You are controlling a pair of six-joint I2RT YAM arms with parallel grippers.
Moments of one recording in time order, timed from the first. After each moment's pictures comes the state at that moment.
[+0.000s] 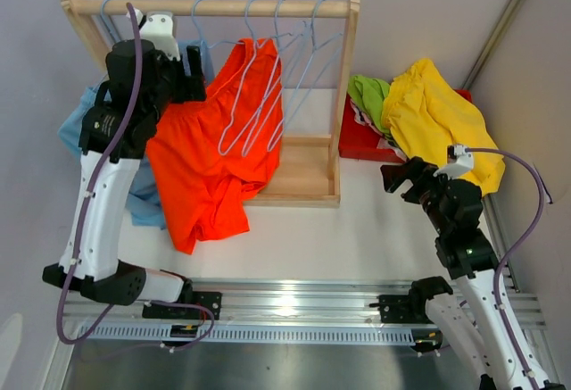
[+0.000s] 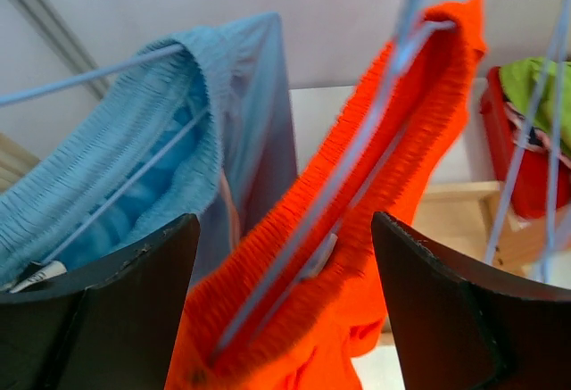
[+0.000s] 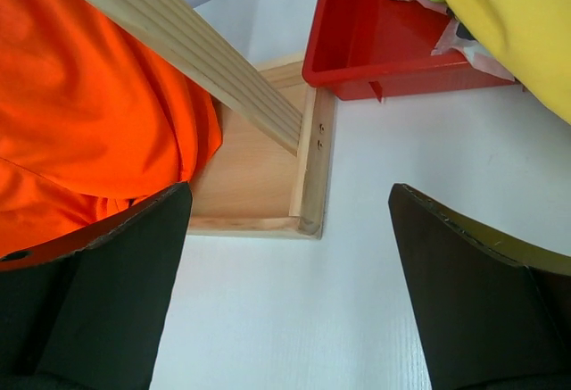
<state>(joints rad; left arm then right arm) -0.32 1.35 1.96 -0.88 -0.26 -0.04 0.22 0.57 0.67 -0.26 -0.02 0.53</state>
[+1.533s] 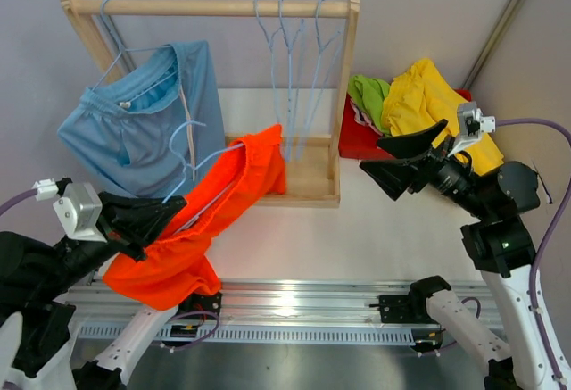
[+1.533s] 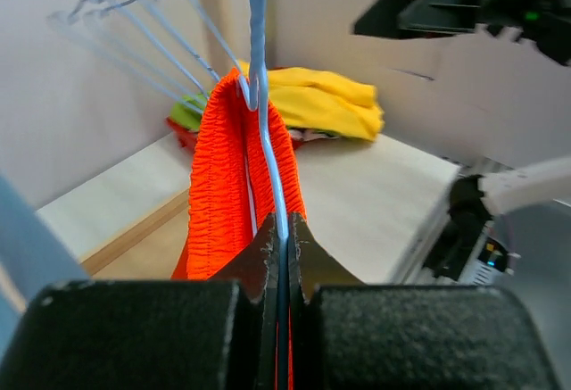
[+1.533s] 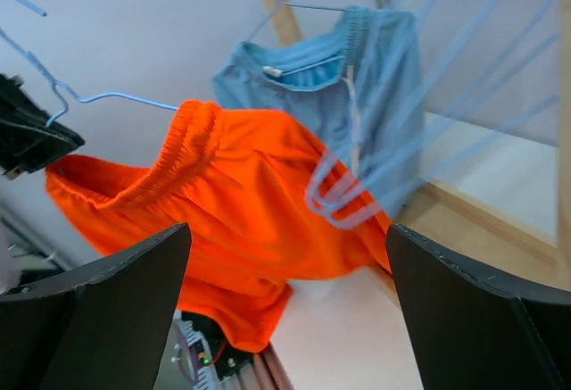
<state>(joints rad) -0.26 0.56 1.57 -0.89 0.60 -0.08 0.30 0.70 1.12 -0.15 -0.65 0.57</state>
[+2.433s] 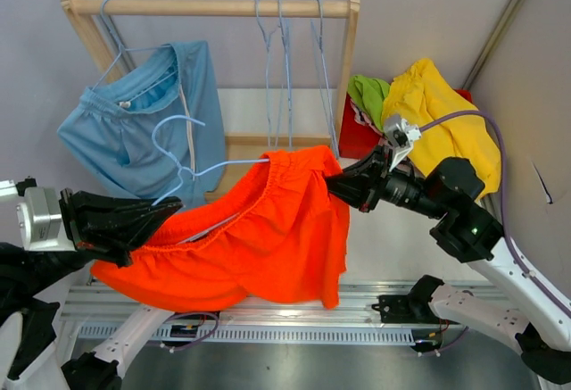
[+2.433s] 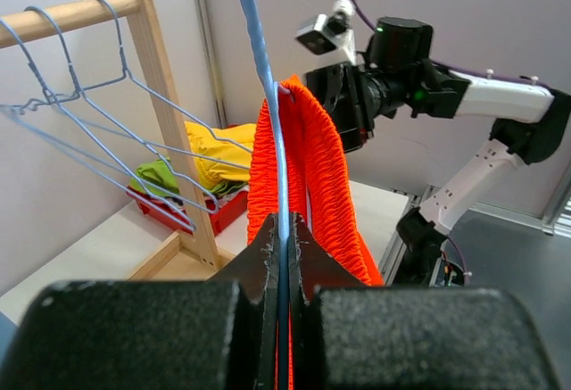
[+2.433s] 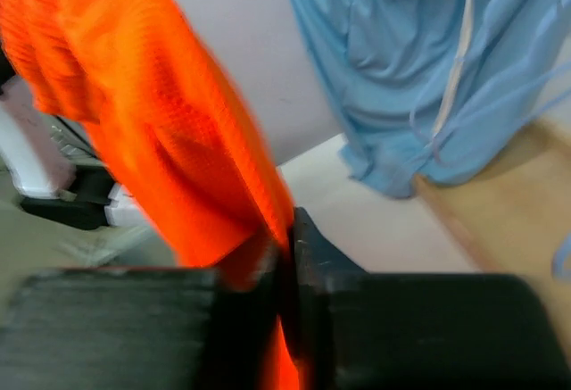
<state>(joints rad) -0.30 0.64 1.72 -0.78 0.75 -0.17 0.80 0.83 1.11 -0.13 -0.46 0.46</state>
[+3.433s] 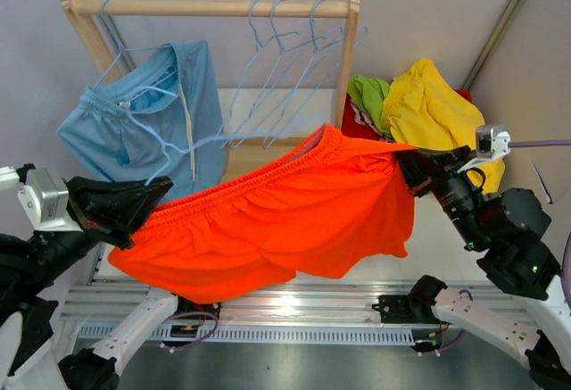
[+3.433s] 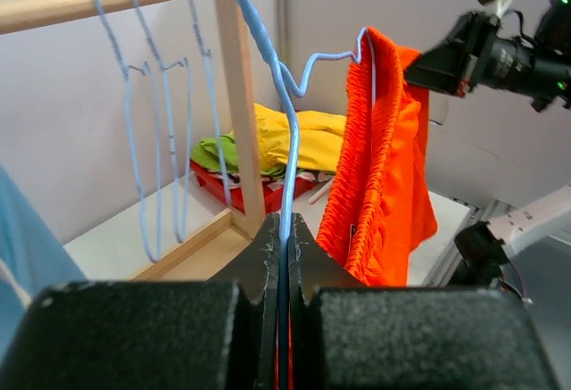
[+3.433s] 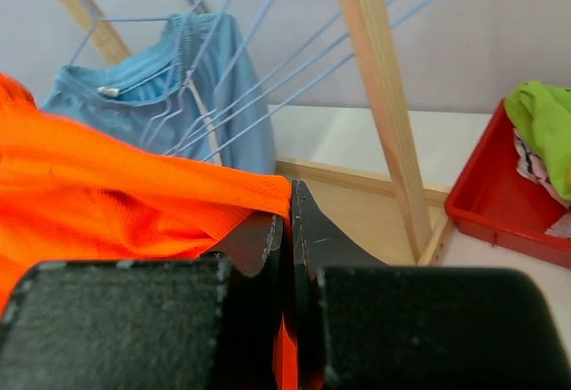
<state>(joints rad) -0.33 0.66 1.75 -0.86 0.54 -0.10 0.82 0.62 1.19 -0.35 0.31 0.31</state>
